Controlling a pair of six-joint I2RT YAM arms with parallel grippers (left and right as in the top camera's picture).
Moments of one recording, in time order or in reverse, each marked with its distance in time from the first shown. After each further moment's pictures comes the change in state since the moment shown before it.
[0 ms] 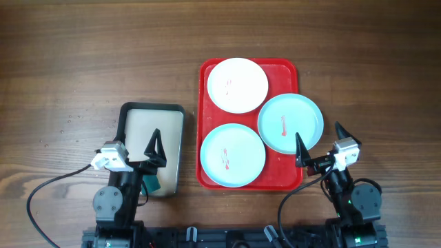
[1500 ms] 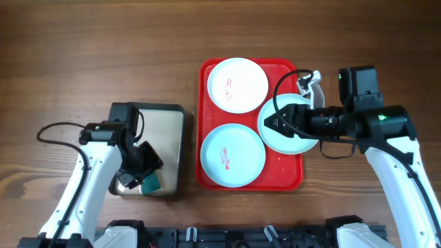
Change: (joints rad) left arm 0.000 1.283 0.807 -1.123 0.094 -0.317; right arm -0.002 1.212 1.100 -0.996 -0.683 0.236
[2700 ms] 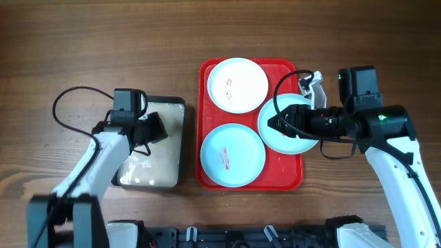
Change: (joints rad) left arm 0.000 0.175 -0.080 0.725 -0.027 0.272; right arm 0.000 0.000 0.000 -0.016 0.054 0.013
